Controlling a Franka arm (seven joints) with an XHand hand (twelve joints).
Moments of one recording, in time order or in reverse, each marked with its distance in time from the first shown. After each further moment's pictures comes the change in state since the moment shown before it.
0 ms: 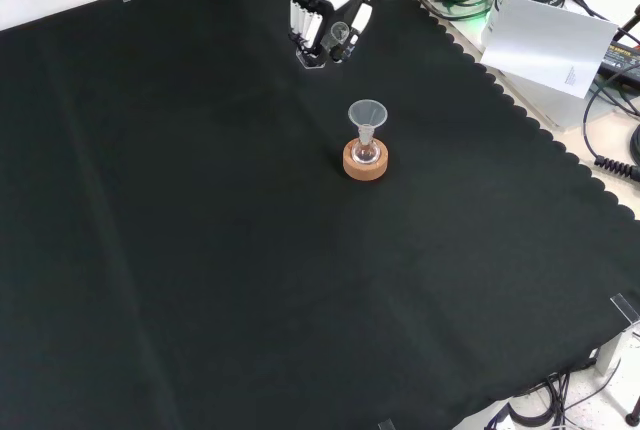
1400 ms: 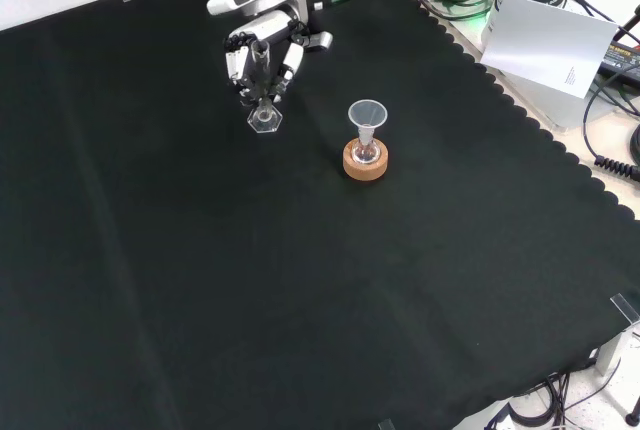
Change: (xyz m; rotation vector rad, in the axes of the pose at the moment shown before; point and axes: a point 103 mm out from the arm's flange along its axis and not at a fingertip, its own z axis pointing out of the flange) arm -0.052 0.115 0.057 -0.225 0.495 -0.106
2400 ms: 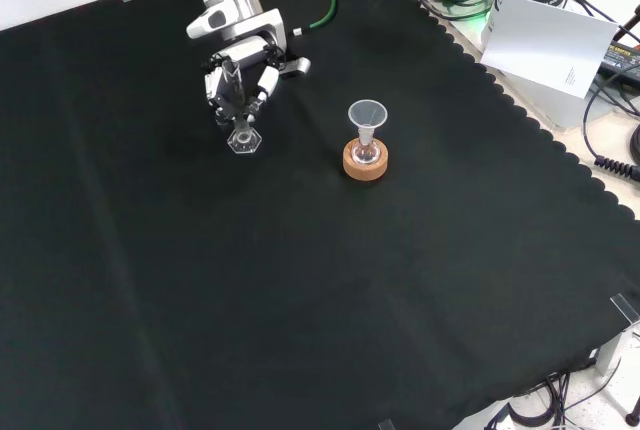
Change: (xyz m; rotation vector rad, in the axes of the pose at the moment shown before) arm -0.044 0.028 0.025 -0.065 0.077 0.040
